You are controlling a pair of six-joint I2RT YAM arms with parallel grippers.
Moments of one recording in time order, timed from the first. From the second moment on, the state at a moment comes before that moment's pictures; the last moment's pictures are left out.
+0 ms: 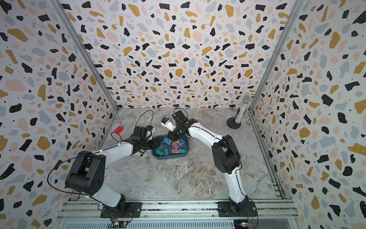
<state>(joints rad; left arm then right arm) -0.26 1.60 0.86 -0.14 0.31 -0.32 0.69 2.08 1.77 -0.60 -0.41 -0.22</state>
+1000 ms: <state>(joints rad) -0.26 1.60 0.86 -0.14 0.31 -0.32 0.44 1.75 1.47 -0.39 -0.42 0.02</state>
